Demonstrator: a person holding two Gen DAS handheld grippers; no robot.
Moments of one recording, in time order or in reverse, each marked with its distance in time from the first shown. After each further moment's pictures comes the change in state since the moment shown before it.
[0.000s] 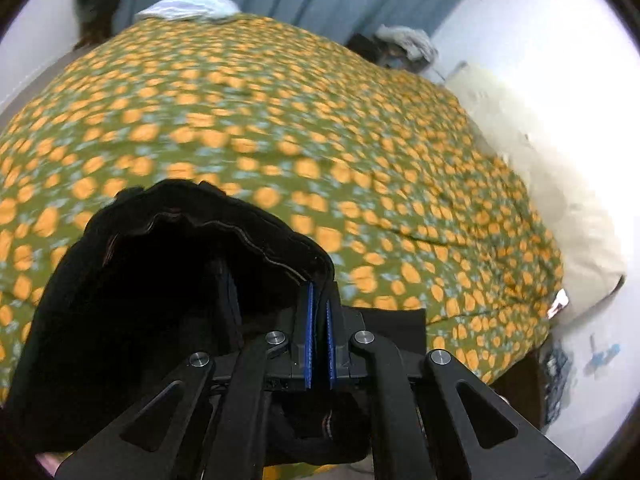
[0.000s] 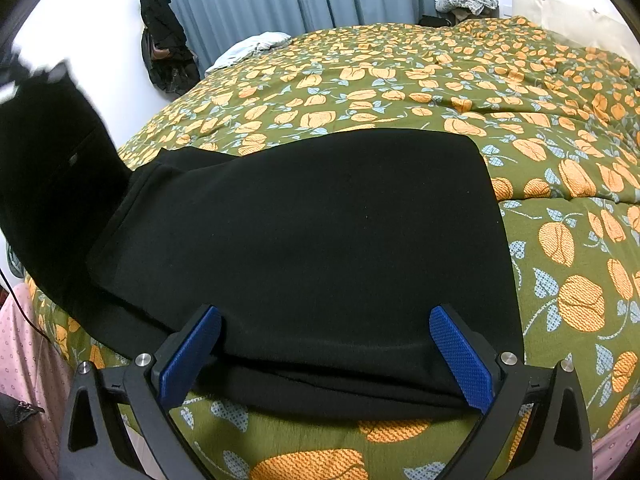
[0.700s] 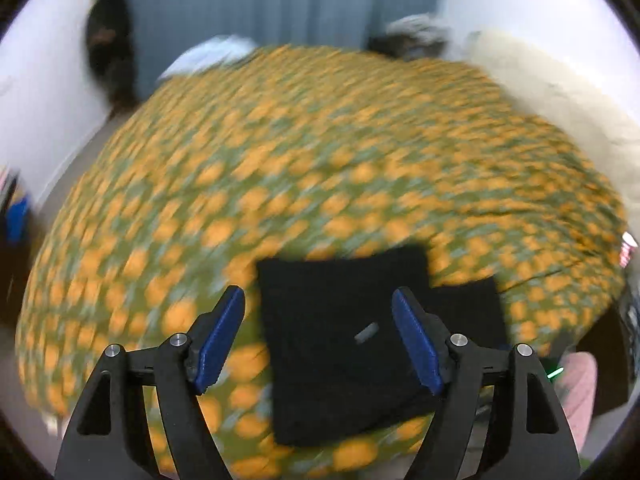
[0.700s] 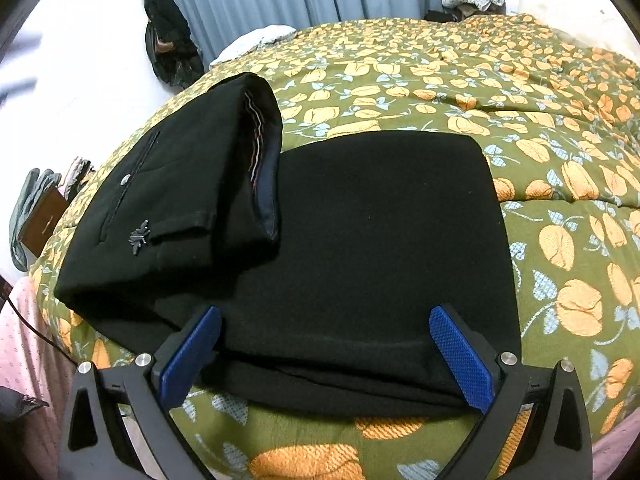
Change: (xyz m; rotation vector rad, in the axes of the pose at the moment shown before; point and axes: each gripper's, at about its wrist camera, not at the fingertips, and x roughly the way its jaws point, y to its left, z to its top) left arm -0.063 0.042 -0.034 0.149 -0.051 0.308; right arm -0.012 0.000 0.010 -0.011 0.038 0.015
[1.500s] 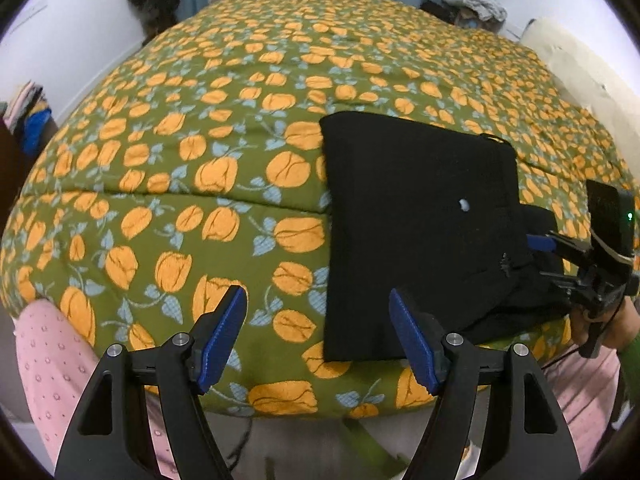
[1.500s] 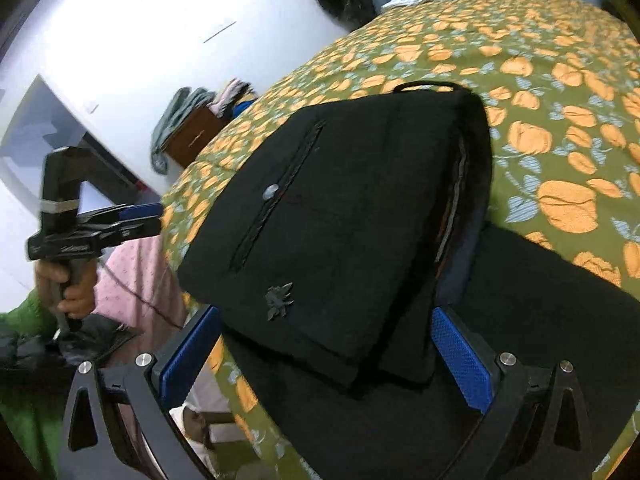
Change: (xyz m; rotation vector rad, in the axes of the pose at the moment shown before) left arm 0.043 0.037 -0.096 -0.140 0.144 0.040; right arm 0.053 0.024 0.080 -0.325 0.245 0.606
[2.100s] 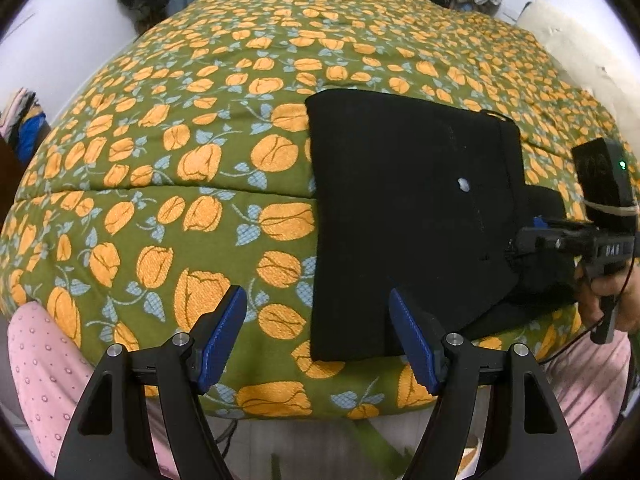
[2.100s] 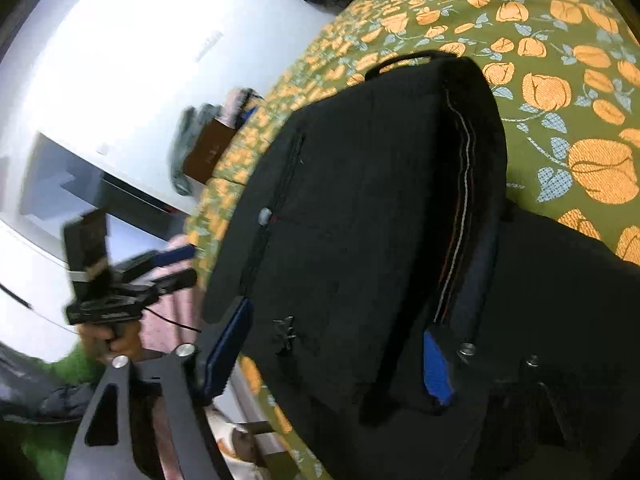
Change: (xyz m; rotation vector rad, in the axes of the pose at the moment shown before) left arm 0.018 -0.011 -0.006 0.038 0.040 0.015; right arm 0.015 -0.011 0.010 0.151 0.049 0.094
